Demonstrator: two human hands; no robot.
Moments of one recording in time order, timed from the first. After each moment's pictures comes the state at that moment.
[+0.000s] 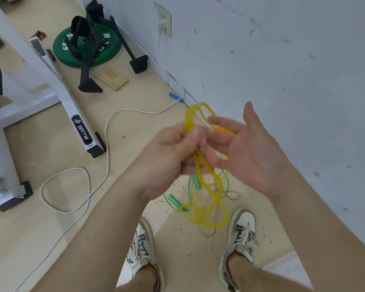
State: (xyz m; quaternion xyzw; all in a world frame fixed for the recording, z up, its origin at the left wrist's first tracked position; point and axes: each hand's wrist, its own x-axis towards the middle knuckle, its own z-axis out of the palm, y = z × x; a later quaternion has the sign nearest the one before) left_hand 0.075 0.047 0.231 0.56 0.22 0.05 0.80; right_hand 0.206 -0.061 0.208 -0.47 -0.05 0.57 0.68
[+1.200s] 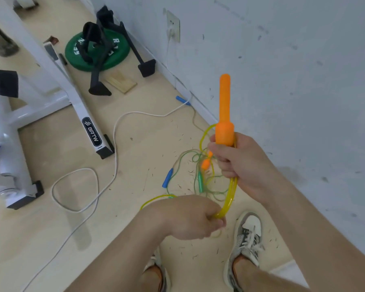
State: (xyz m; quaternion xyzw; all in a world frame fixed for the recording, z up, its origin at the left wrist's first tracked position) left_hand 0.054 0.021 0.197 0.84 0.09 -0.33 0.41; right_hand 0.187 -0.051 0.199 -0.64 -0.13 0.47 0.59
